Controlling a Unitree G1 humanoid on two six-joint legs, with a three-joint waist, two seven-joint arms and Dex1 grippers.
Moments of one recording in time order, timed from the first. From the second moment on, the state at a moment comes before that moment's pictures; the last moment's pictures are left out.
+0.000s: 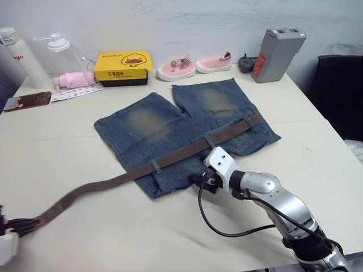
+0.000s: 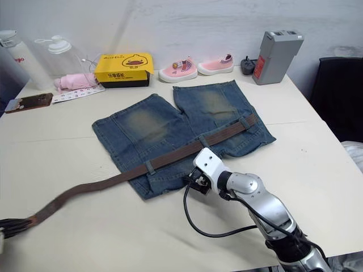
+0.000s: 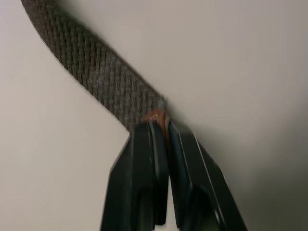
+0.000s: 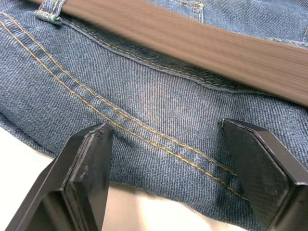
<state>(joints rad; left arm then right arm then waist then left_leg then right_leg) 0.48 1.34 0.41 0.92 0.05 -1.31 -0.80 -0.31 -0.51 0.33 -0.47 0.20 0.76 0.52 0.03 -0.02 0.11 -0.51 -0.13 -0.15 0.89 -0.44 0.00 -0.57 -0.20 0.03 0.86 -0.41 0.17</state>
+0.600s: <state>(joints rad) 0.43 1.39 0.22 0.50 -0.22 -1.15 -0.79 -0.32 -0.48 0.33 -0.44 0.20 0.77 0.53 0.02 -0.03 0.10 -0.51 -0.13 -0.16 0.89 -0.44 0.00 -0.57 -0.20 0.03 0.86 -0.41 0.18</state>
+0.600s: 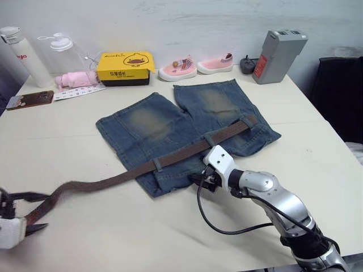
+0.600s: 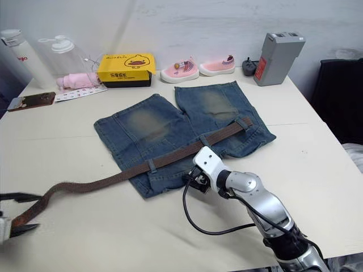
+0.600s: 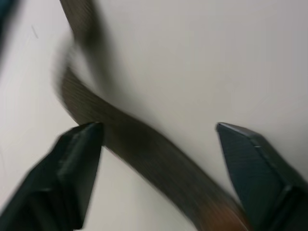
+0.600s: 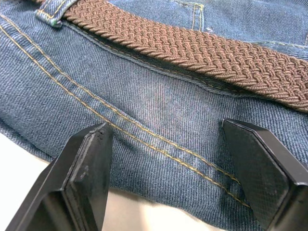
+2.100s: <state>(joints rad) -0.31 0.94 -0.16 0.28 0.01 -0.60 -0.85 -0.57 -0.91 0.26 0.29 -0.19 -0.18 0.90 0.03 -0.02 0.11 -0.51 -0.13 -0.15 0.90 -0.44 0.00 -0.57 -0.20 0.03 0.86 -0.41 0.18</state>
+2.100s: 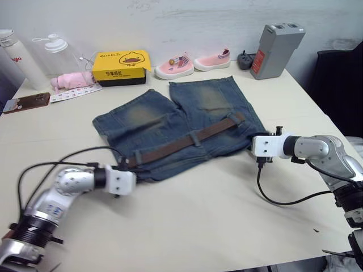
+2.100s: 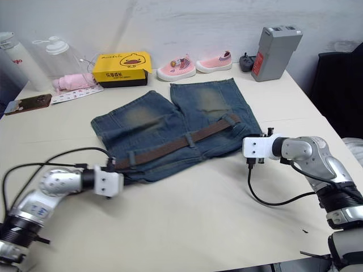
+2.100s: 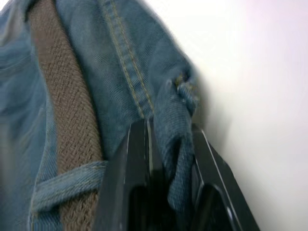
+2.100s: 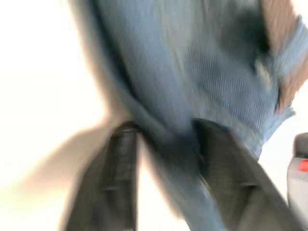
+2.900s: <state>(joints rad) -0.54 1.01 -0.14 0.87 0.11 -1.05 -0.91 -0.40 -0.79 0.27 -0.29 -0.03 0.46 0.96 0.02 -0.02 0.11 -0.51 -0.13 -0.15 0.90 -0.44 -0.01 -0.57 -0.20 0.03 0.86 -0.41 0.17</state>
